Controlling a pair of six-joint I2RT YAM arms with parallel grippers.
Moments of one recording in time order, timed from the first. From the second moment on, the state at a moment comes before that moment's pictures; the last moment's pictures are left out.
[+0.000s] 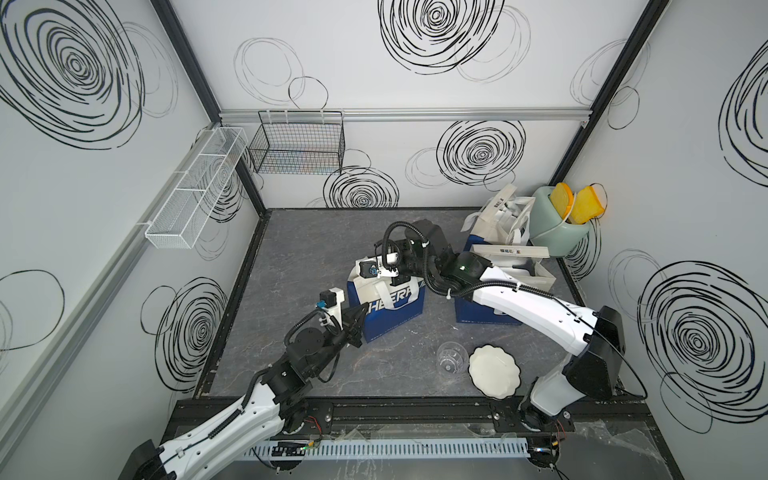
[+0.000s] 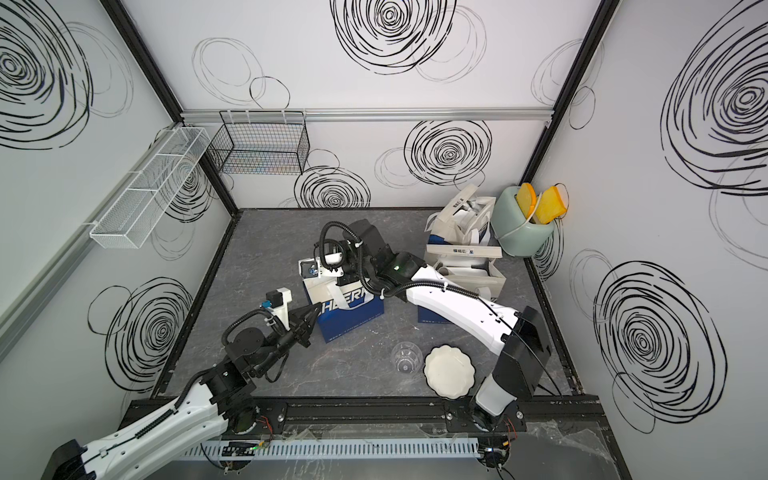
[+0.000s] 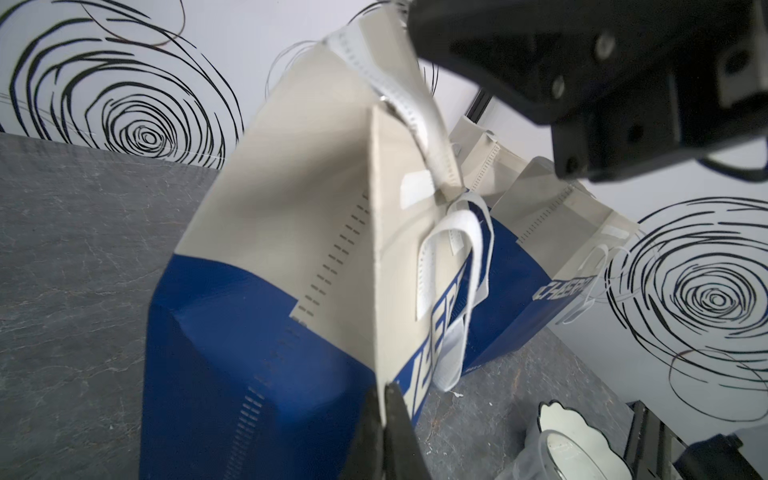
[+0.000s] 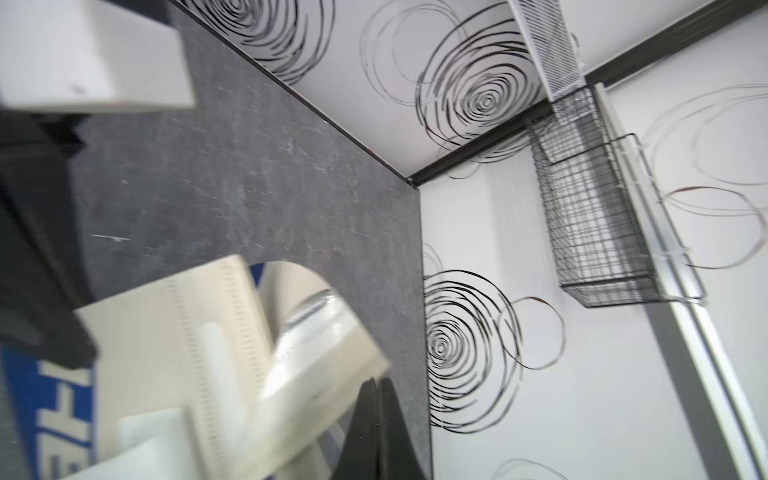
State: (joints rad) left arm -0.72 0.56 0.16 0.31 -0.09 -0.49; right arm 0.92 1.60 1.51 -0.32 -0.08 -1.00
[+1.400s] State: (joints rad) left arm -0.72 0.56 0.16 0.31 -0.09 -0.49; right arm 0.94 1.35 0.98 0.04 -0.05 -0.97
